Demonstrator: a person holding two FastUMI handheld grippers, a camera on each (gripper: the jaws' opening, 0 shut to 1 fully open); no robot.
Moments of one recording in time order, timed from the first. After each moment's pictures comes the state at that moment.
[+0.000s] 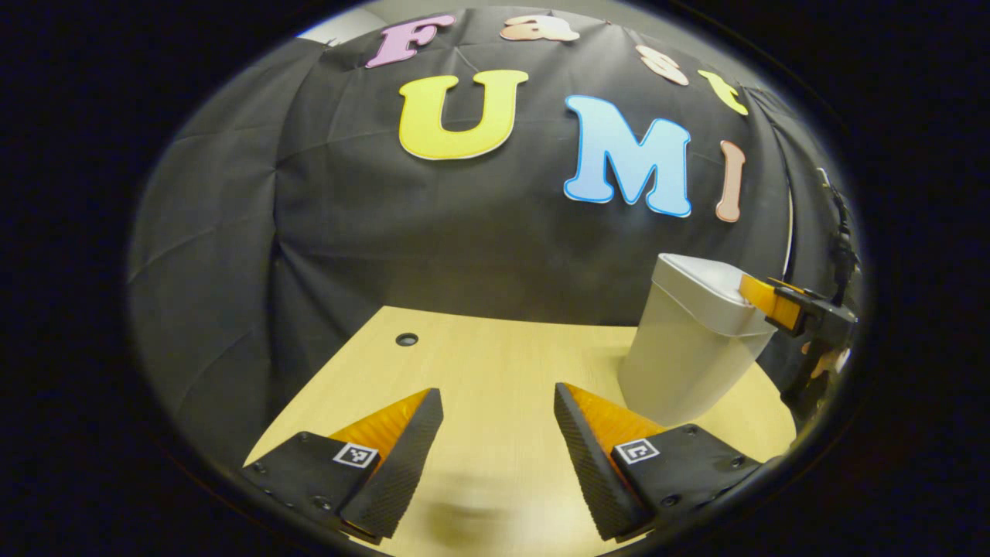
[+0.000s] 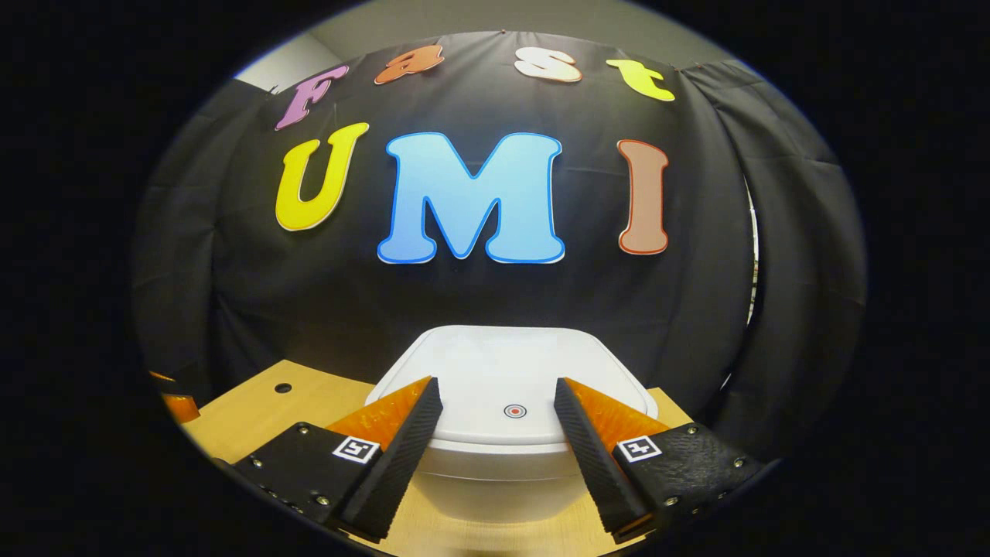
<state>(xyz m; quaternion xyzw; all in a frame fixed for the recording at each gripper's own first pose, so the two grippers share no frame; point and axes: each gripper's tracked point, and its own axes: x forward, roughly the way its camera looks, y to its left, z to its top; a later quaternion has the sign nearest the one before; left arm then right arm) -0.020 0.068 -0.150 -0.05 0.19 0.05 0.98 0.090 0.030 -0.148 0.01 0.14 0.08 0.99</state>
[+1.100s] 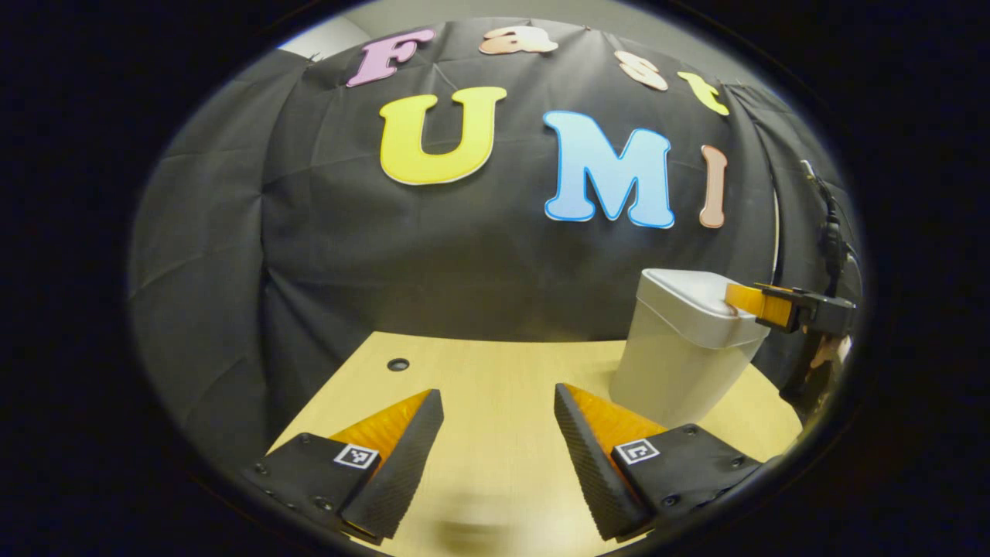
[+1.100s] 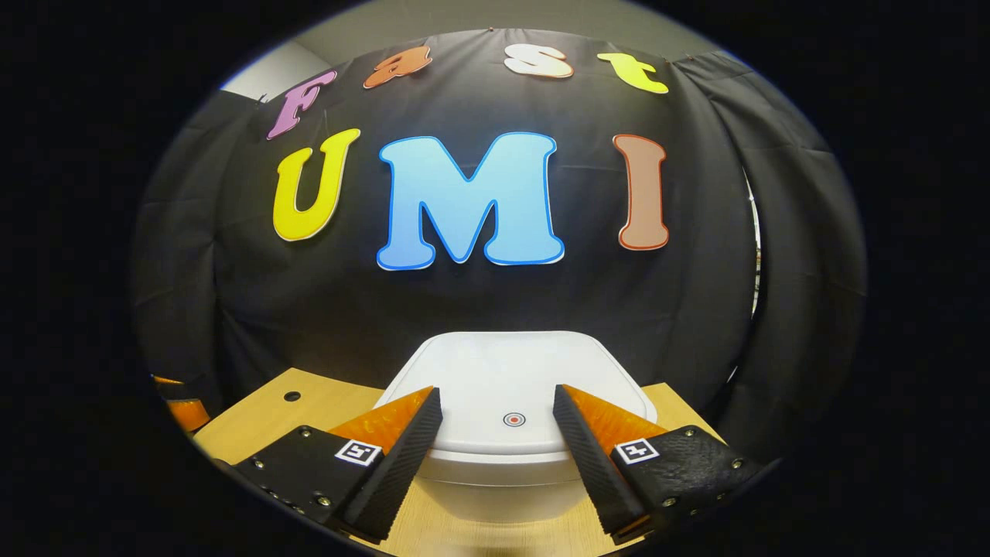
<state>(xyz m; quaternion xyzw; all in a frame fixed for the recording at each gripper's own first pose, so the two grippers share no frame) -0.007 0.057 -0.118 -0.02 0.15 0.03 0.99 0.092 0.028 -0.131 0.03 0.15 0.08 0.98</state>
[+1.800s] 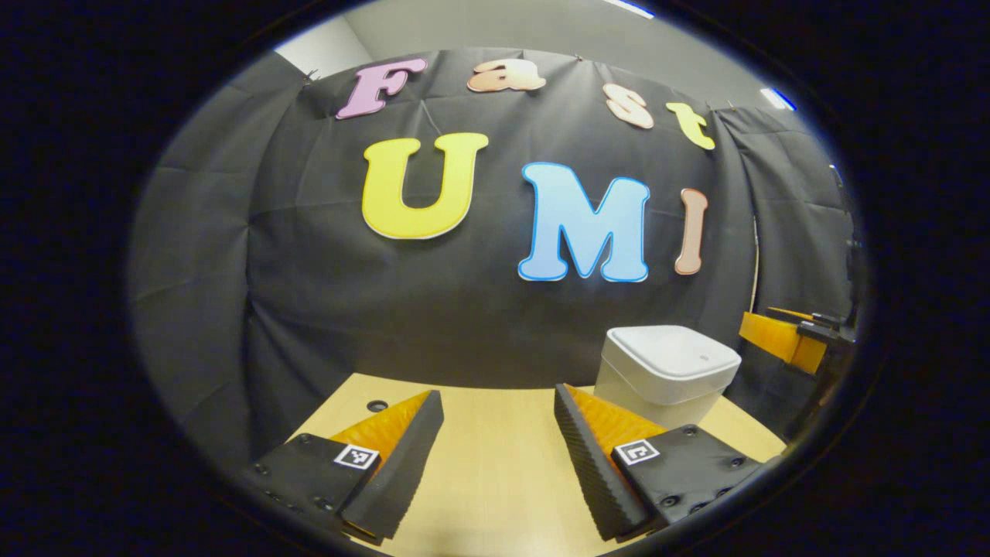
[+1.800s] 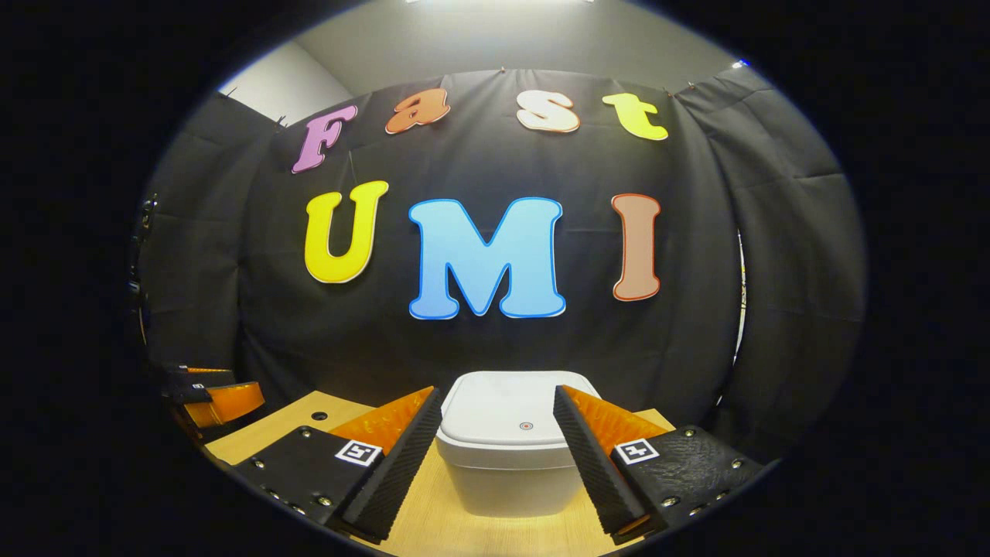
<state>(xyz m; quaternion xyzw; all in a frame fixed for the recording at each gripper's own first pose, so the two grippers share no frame) 0.000 0.024 -0.035 -0.03 0.07 -0.01 1.00 0.011 0.029 -0.045 0.03 0.07 0.09 0.99</state>
